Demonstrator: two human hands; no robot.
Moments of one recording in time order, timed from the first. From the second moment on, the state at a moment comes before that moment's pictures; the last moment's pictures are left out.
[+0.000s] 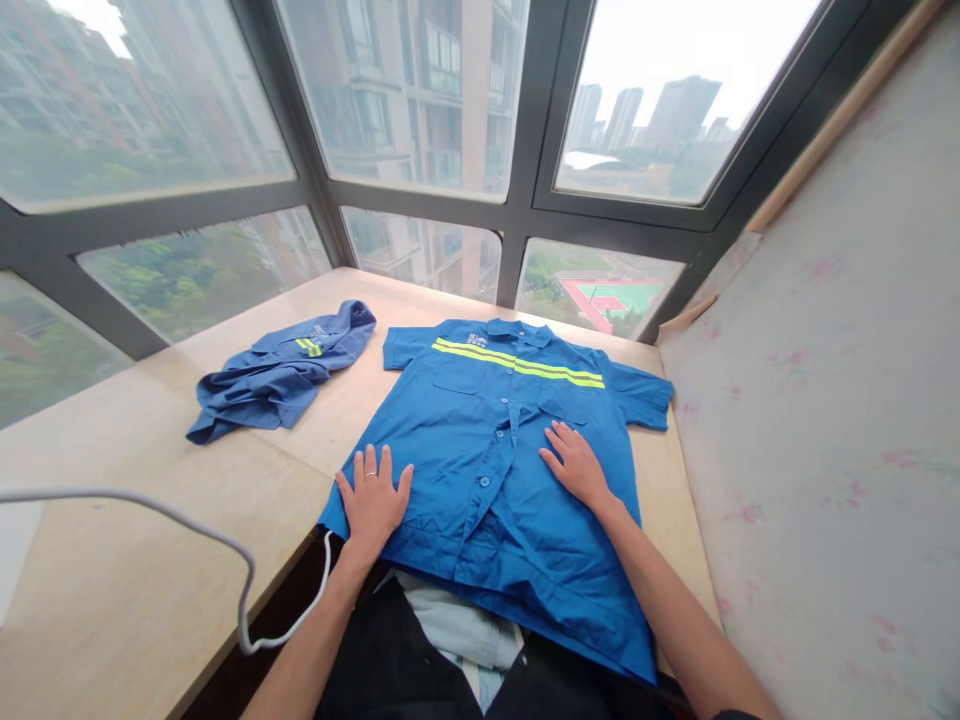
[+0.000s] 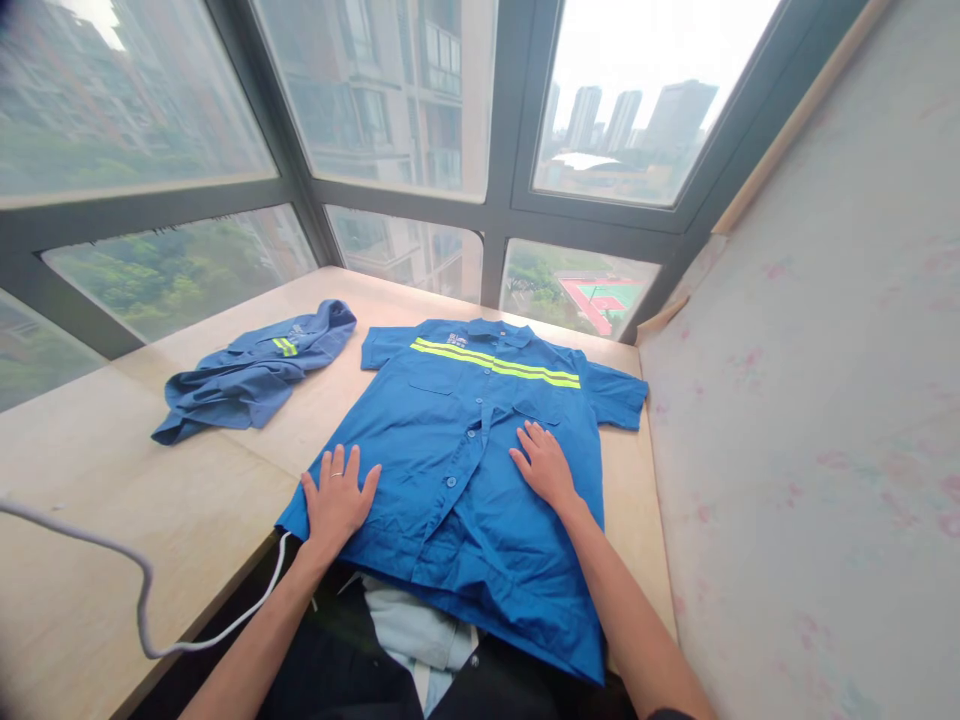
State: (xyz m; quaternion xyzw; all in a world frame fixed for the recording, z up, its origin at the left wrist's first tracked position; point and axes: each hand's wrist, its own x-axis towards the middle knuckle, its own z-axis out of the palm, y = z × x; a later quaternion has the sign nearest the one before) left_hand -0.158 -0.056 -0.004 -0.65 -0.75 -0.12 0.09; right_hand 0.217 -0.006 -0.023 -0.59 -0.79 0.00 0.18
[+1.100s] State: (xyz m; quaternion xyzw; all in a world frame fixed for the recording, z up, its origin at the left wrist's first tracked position) left_hand -0.006 0.105 0.010 -0.77 -0.58 -0.22 -0.17; right_hand 0.195 0.025 0.010 -0.63 -0.67 0.24 0.33
